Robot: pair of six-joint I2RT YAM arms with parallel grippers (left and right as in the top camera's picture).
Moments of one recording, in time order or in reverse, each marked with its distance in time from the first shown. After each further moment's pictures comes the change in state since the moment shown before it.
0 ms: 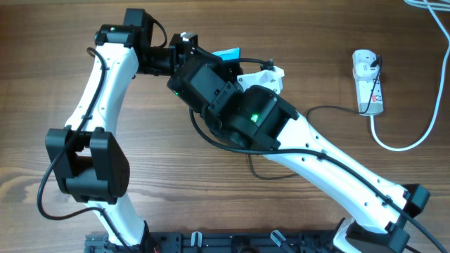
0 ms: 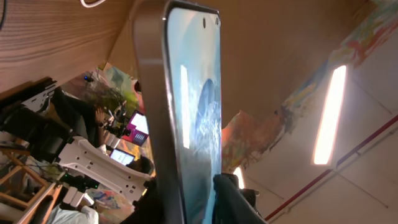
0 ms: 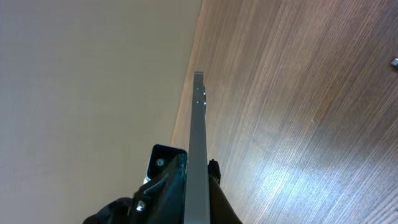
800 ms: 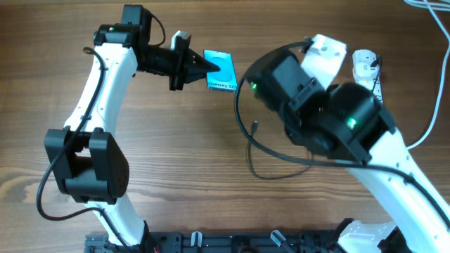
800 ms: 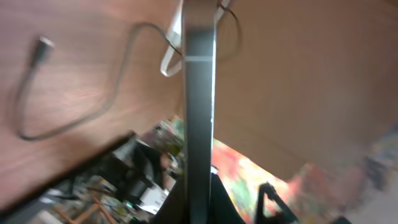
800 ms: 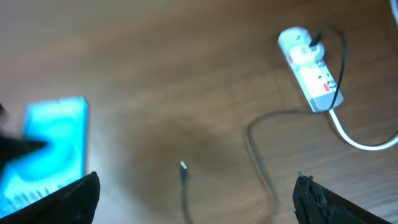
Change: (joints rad) left arm 0.006 -0.003 0.000 0.098 -0.351 0.034; right arm -0.187 -0.221 -0.027 -0.371 -0.117 -1.107
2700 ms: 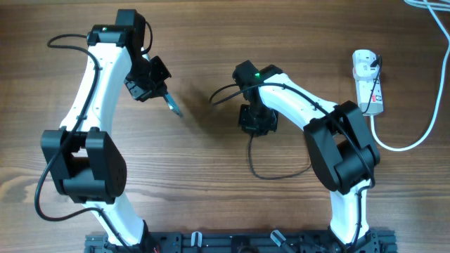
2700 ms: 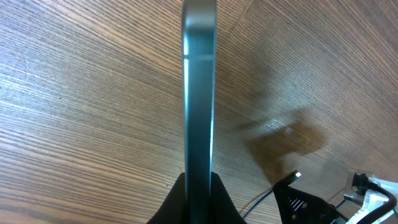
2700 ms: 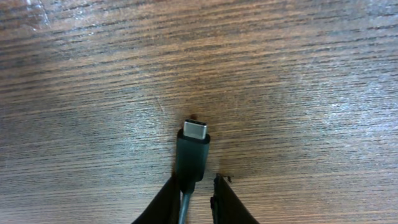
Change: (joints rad) left arm 0.031 0.000 0.000 -0.123 -0.991 0.019; right arm -0.245 0.608 -0.421 0.443 -0.711 -0.266
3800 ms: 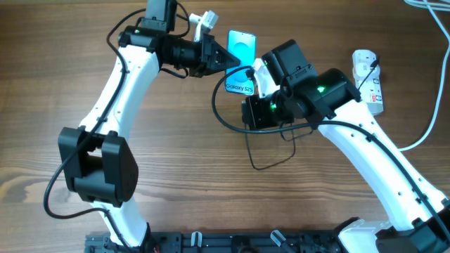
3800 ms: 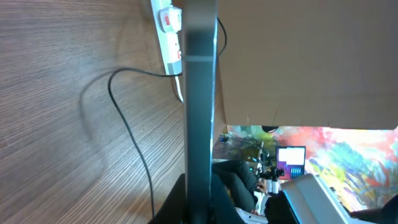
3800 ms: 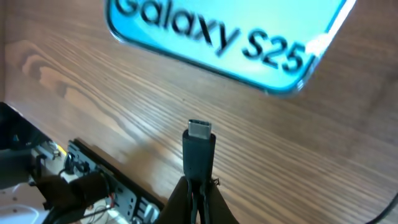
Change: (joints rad) left arm -0.156 -0.002 -0.004 0.436 0.921 0.271; right arm 0.008 -0.586 0.005 -0.060 -0.258 -0.343
